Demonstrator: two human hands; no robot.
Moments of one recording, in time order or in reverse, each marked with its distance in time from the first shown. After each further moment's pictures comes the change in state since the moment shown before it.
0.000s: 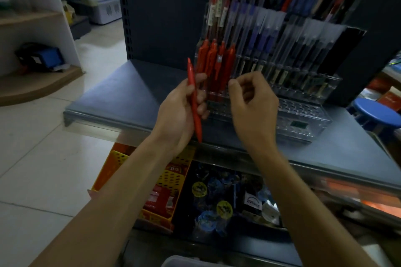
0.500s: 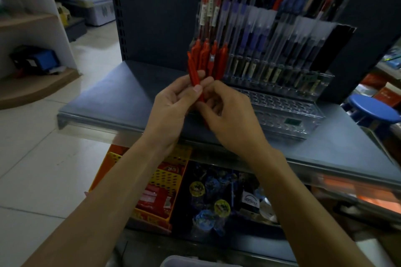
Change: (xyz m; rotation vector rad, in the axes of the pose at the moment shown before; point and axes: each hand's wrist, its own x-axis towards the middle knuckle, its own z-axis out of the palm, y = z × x) left_hand -0.003 0.002 -0.001 0.212 -0.017 0.142; right_hand -0.006 -0.006 -0.002 -0.142 -0.396 -0.146
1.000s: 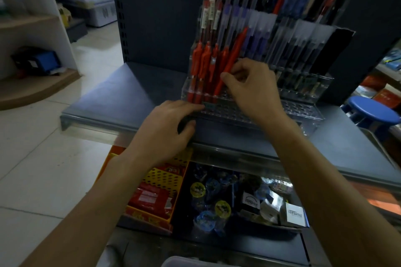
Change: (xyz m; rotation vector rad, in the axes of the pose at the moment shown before) left_hand -0.013 -0.005 -0.036 1.280 -0.183 0.294; right_hand 0.043 0.016 -0.030 -0.080 0.138 0.216
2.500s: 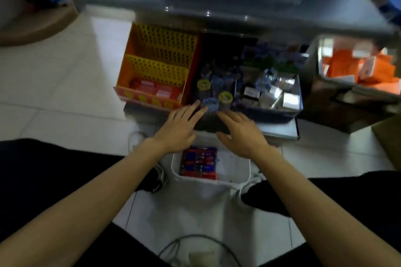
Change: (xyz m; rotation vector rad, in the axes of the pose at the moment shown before) left_hand -0.246 0.034 0.119 0.275 -0.642 -0.046; right_hand -0.328 0.109 0.027 -0.441 -0.782 0.063
